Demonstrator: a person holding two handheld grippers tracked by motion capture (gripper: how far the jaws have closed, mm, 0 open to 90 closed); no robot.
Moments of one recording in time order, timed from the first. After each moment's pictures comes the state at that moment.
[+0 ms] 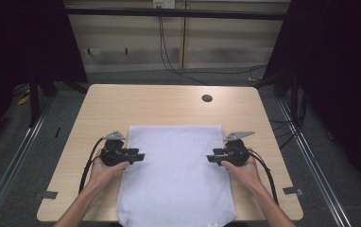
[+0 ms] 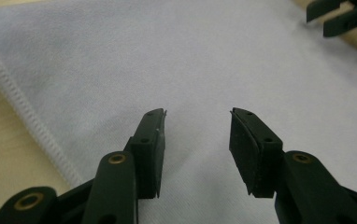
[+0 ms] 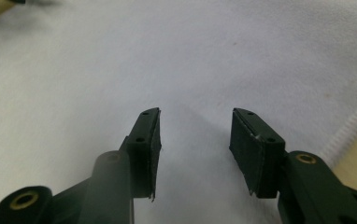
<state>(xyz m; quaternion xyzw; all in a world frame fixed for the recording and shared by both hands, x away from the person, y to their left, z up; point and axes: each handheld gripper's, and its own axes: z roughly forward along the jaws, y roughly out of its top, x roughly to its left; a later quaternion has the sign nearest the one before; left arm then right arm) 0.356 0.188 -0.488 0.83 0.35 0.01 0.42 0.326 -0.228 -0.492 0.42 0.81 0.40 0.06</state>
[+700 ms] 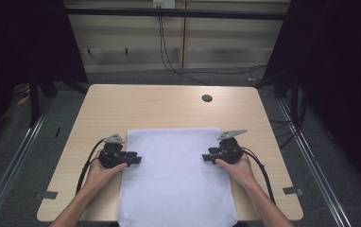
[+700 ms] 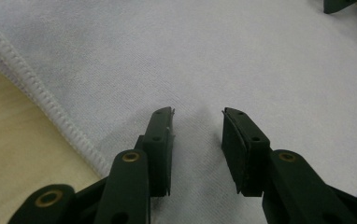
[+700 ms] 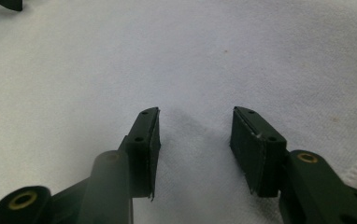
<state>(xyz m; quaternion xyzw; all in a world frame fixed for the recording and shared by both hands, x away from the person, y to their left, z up) 0.351 0.203 -0.503 0.84 0.35 0.01 0.41 0.336 -0.216 -0.501 0.41 0.82 0.39 0.06</state>
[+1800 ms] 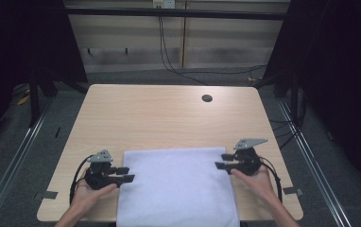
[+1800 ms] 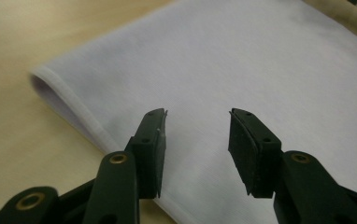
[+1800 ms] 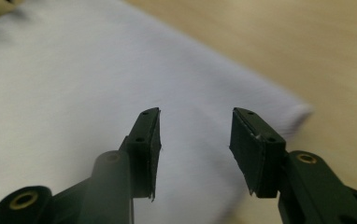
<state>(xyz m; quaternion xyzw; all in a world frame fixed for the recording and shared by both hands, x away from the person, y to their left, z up) 0.295 0.227 -0.476 0.83 0.34 0.01 0.44 0.287 -0.250 -0.466 0.40 0.82 0.39 0.10</state>
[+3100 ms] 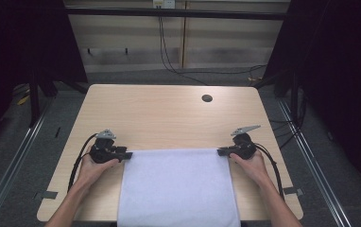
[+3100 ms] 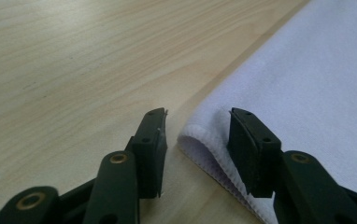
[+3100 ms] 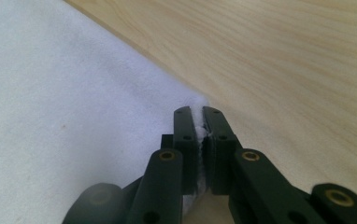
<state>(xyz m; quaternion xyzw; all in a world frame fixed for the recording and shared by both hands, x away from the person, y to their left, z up) 0.371 0.231 -0.501 0.85 0.35 0.03 0.40 0.347 -0.263 -0.501 0.43 0.82 0.37 0.04</state>
